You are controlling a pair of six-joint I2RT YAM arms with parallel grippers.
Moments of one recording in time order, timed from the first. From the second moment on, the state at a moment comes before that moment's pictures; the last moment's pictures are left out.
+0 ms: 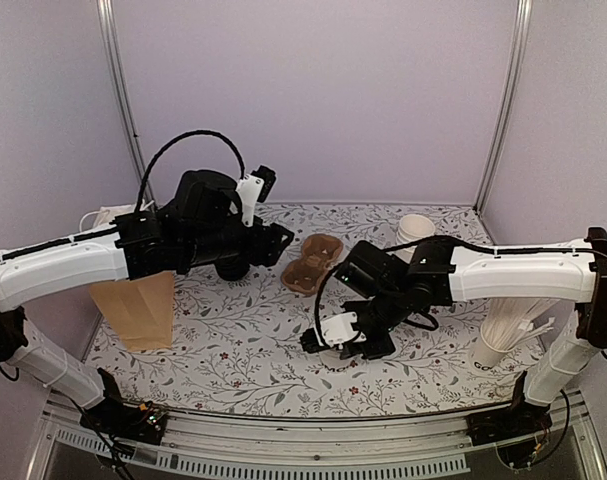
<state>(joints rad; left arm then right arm) -0.94 1.38 1.18 -0.27 -0.29 -0.20 1.12 1.63 1.23 -0.75 -0.17 -0.77</state>
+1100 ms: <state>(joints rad) -1.30 1.55 1.33 -0.01 -0.07 0.03 0.15 1.08 1.15 -0.46 -0.48 -0.44</state>
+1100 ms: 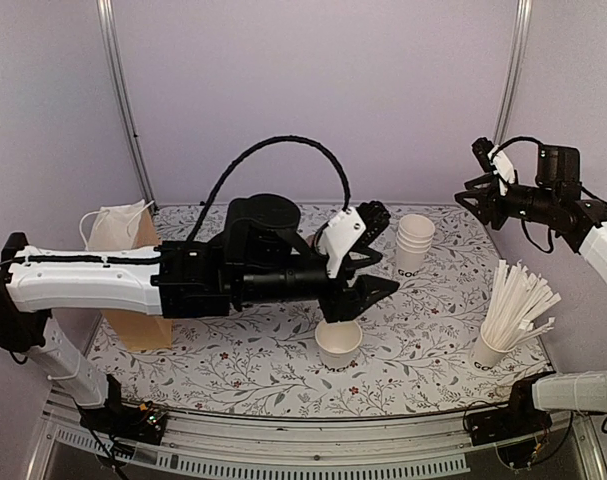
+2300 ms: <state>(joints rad) -0.58 2.07 1.72 -0.82 -0.32 -0.28 0.09 1.01 0.87 -0.25 -0.64 -0.39</state>
